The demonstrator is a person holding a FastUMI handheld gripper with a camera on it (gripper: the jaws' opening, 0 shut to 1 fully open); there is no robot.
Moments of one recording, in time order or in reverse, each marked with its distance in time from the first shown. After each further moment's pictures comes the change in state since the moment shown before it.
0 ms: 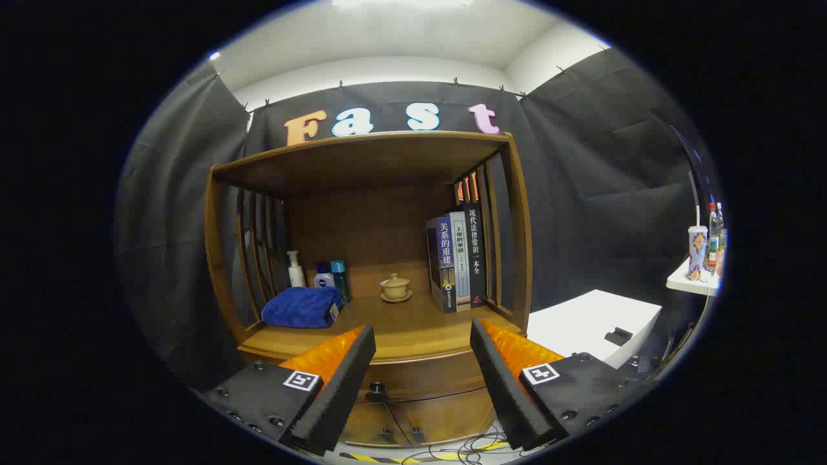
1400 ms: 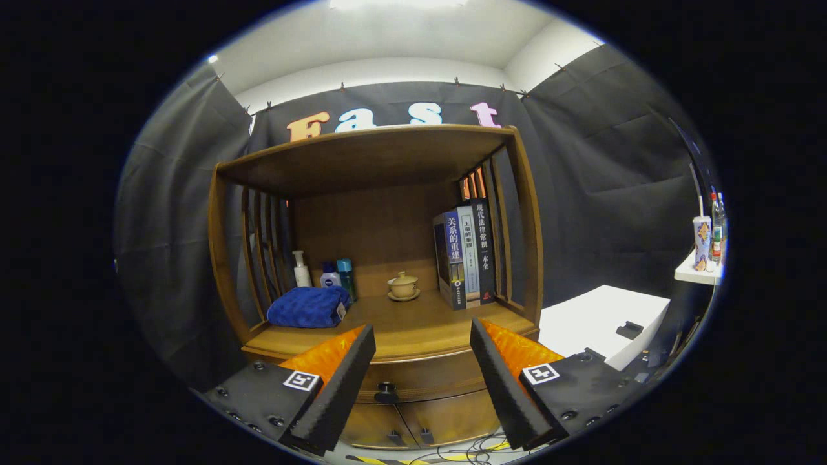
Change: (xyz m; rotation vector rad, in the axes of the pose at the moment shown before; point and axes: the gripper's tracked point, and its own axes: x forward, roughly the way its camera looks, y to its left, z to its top) arm 0.013 0.019 -0.027 0.012 -0.004 0.039
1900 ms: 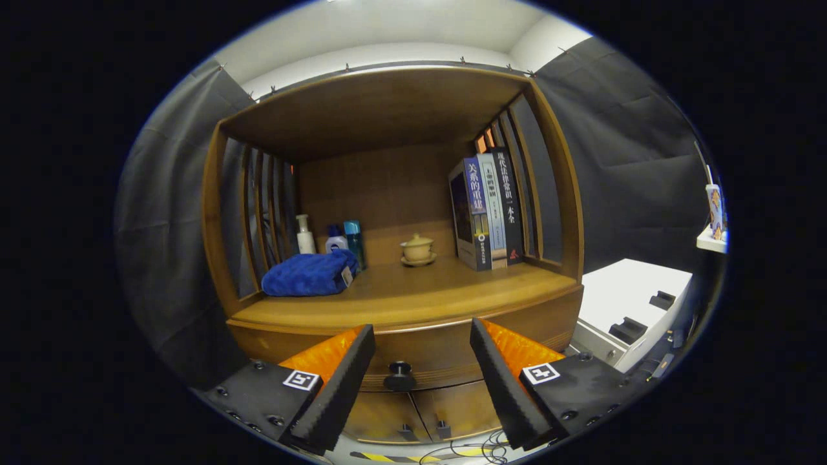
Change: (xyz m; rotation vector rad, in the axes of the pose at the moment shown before) arm 0.053 0.007 -0.097 0.015 0.063 -0.011
